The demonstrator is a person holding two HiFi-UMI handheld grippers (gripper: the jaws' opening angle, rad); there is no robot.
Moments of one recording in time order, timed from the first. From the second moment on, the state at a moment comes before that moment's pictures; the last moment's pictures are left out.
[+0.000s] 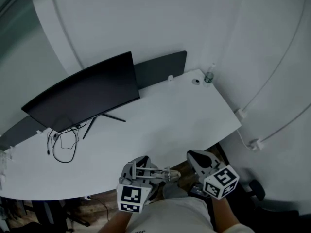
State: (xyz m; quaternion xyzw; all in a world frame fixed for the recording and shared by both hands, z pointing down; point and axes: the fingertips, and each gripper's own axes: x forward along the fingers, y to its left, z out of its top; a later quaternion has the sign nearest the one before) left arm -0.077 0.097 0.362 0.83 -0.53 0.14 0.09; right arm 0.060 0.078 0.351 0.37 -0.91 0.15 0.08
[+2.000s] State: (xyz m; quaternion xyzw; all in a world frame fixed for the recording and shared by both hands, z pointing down) left arm -0.074 -0.084 0.354 0.83 -0.54 0.14 0.10; right arm 0.063 -0.093 0.360 0.36 -0.91 0.18 0.10
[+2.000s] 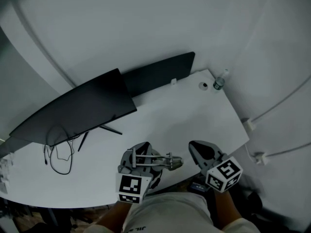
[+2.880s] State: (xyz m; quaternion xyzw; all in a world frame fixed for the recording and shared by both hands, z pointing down) left arm -0.081 -0.161 0.366 0.83 -0.54 0.13 0.09; right arm 0.064 -0.133 0.386 0.37 -0.90 0.20 0.11
